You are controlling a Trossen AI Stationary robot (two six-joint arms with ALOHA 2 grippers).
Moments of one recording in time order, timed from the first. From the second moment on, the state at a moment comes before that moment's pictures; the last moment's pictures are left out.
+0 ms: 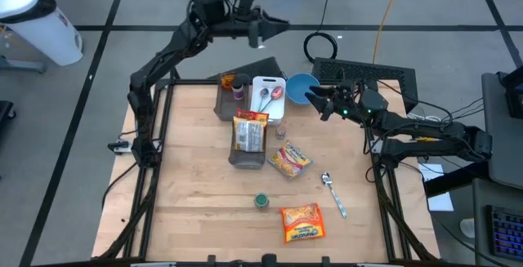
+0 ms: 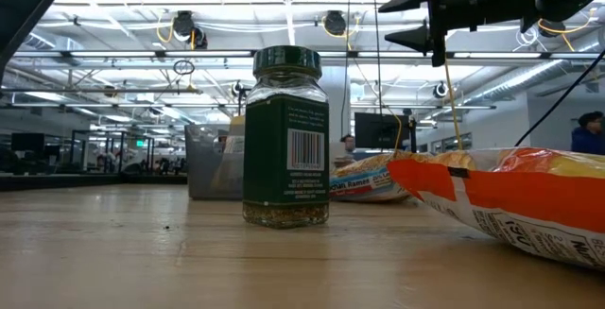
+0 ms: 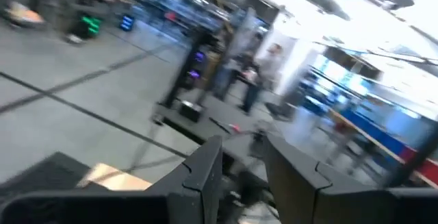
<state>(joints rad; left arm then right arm) 0.57 1.92 2.35 -0.34 0.63 -0.49 -0.39 0.93 0.51 0.53 0.08 0.58</state>
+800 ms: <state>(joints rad) 0.36 1.45 1.98 -0.79 0.21 -0.19 -0.39 0.93 0.51 0.45 0.08 0.59</state>
